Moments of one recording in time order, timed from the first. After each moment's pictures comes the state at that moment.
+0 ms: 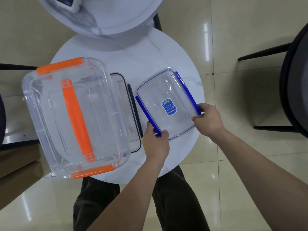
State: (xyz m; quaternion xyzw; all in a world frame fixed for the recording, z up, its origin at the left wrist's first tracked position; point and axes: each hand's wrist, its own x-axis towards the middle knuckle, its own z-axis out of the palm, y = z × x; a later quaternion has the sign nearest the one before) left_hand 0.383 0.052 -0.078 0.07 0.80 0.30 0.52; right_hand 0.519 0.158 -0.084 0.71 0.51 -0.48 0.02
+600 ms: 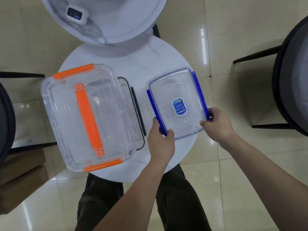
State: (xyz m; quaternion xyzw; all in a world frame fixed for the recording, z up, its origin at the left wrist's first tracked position) left_hand 0.383 0.055 -0.044 0.17 0.78 0.30 0.52; right_hand 0.537 0.143 -0.047 0.74 0.47 -0.47 0.00
